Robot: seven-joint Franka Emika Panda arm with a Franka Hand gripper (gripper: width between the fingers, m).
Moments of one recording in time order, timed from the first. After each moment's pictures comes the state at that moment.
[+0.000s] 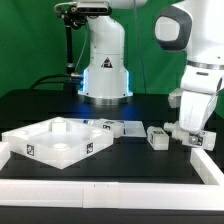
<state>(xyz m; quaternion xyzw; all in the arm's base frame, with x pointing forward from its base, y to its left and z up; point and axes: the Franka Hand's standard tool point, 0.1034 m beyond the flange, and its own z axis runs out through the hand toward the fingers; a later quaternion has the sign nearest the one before) 0.450 0.172 0.013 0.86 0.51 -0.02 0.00</state>
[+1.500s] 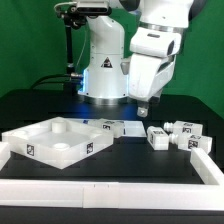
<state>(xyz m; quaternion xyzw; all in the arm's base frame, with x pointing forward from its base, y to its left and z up) 0.465 0.065 0.085 0.84 0.54 -0.05 0.01</state>
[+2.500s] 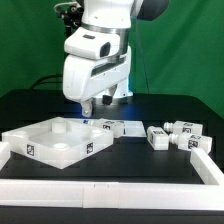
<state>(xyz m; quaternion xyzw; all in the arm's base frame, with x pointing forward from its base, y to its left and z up) 0.460 -0.039 0.082 0.86 0.50 -0.07 0.00</state>
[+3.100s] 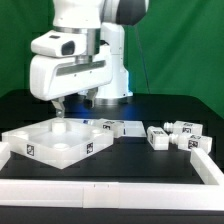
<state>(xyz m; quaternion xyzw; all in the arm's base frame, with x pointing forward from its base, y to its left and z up) 0.443 -0.091 0.069 0.91 0.42 -0.02 0.00</state>
